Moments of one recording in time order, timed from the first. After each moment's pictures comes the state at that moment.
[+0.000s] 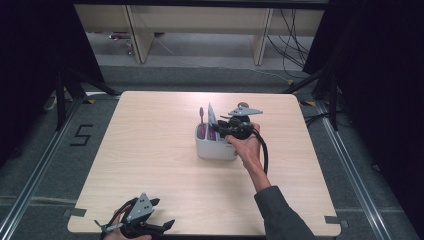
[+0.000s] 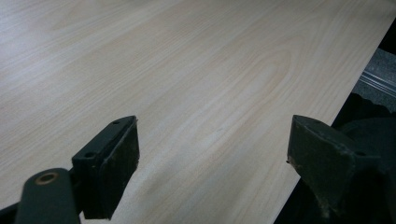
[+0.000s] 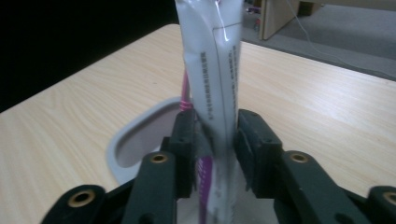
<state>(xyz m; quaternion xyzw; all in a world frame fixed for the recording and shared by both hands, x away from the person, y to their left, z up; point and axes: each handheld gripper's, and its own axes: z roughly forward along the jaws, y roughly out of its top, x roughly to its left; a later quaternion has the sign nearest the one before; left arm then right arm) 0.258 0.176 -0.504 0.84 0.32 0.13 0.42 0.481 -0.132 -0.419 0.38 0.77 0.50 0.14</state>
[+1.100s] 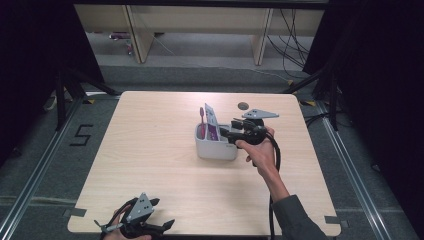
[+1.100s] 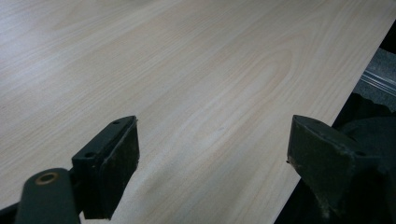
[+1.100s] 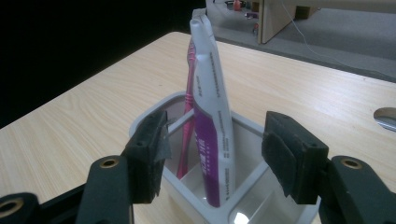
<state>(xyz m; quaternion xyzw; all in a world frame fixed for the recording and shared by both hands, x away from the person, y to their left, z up) 0.258 0.176 -0.504 0.84 0.33 0.13 0.42 0.454 -0.163 -0.402 0.39 0.76 0.51 0.14</state>
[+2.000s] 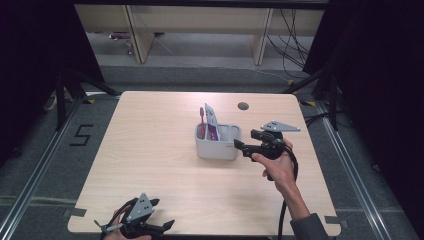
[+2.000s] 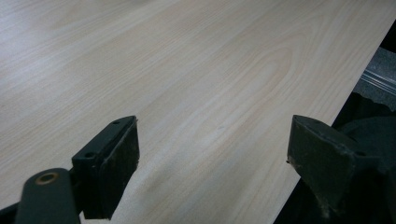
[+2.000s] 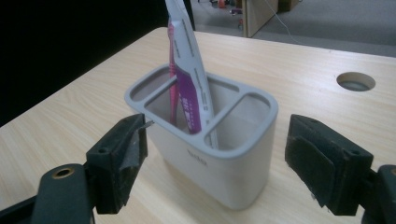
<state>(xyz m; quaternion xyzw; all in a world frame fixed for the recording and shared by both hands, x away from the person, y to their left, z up) 0.257 0.175 -0.505 0.83 0.33 0.13 0.42 0.416 -0.204 -0.406 0.43 0.74 0.50 0.14</state>
